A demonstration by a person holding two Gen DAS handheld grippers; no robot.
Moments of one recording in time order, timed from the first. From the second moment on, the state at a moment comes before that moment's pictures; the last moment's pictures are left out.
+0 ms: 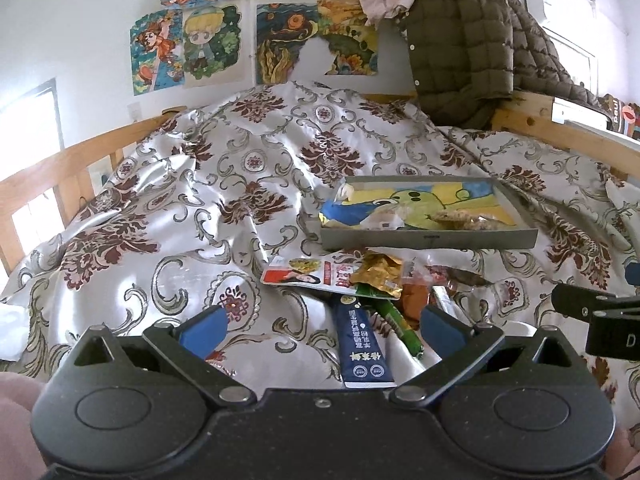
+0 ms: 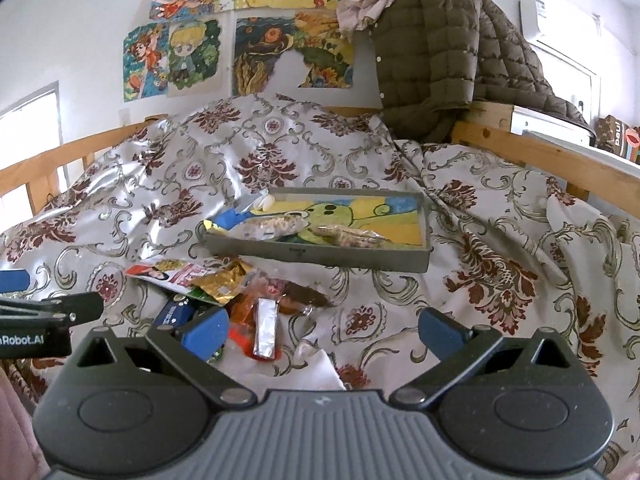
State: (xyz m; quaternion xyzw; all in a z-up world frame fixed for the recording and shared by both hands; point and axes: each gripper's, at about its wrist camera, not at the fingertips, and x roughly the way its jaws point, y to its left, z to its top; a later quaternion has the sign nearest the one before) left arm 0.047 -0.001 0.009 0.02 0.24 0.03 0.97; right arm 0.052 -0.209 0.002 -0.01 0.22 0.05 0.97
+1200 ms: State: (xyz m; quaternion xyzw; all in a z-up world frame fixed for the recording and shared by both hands) left arm 0.077 0.016 -0.004 -0.04 0.33 0.04 0.94; right arm 0.088 -0.203 -0.017 0.00 0.33 0.11 0.94
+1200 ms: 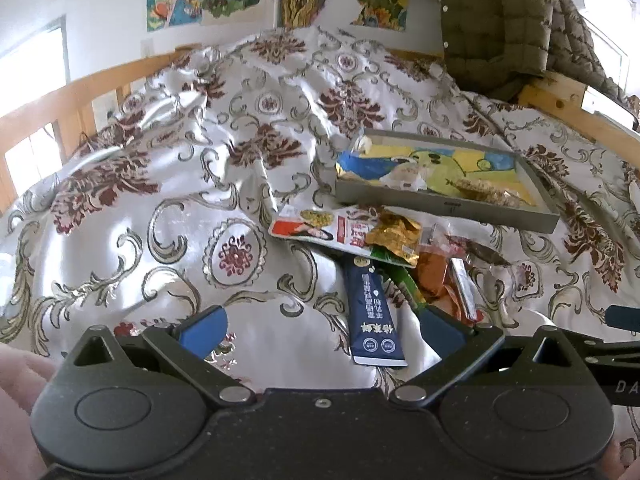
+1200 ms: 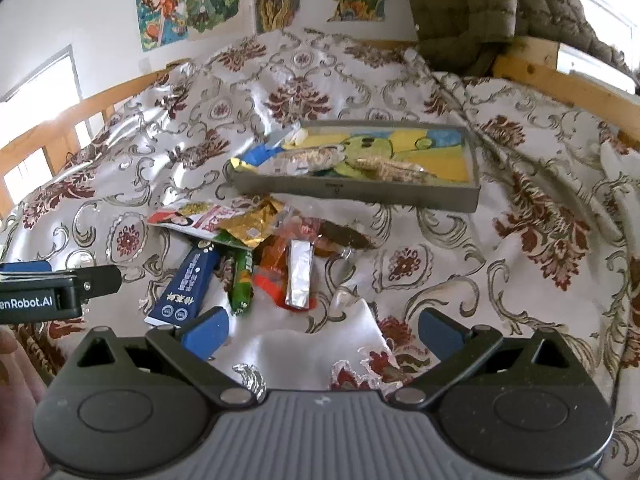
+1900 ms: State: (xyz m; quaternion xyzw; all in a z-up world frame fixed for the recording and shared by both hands) left arm 0.140 0.022 -0.014 -0.02 0.38 -0.01 0.93; right arm 0.130 -0.186 -0.037 -0.07 0.37 0.14 0.92
